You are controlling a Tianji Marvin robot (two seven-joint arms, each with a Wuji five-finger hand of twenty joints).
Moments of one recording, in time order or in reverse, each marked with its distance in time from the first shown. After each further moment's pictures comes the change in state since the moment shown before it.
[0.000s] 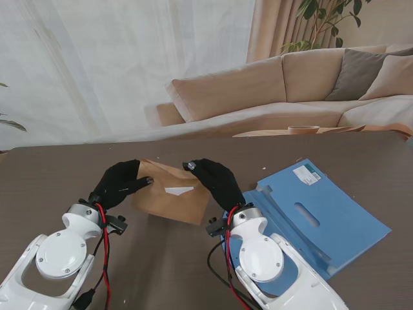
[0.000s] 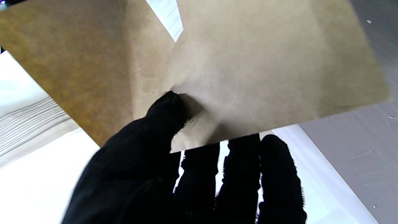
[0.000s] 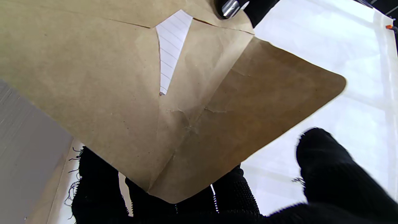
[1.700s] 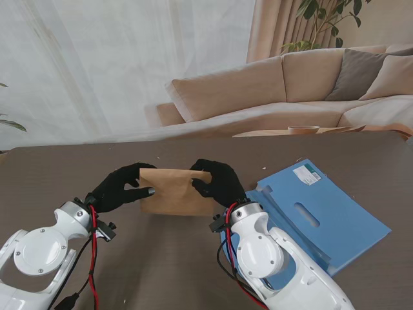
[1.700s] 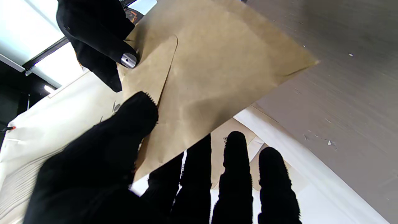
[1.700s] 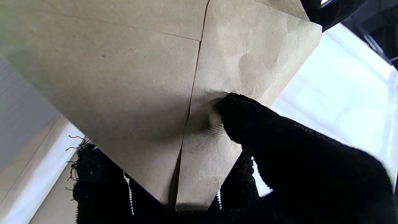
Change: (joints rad) left arm 0.004 0.071 -0.065 -0.006 -0.023 -0.094 -0.259; right arm 0.045 0.025 -0.016 0.023 -0.242 0.047 0.014; left_hand -0.277 -0.026 0.152 0.042 -0.295 0.049 -0.324 -0.141 -0.465 -0.079 0.019 -0.142 -0.328 -0.118 -0.318 -0.050 -0.211 -0.080 -0.320 -0.013; right_hand 0.325 -0.426 0.591 -0.049 0.123 -0.176 0.511 0.169 0.249 -0.034 0.271 0.175 0.262 -0.040 0.393 0.092 0.284 -0.041 0.248 0.048
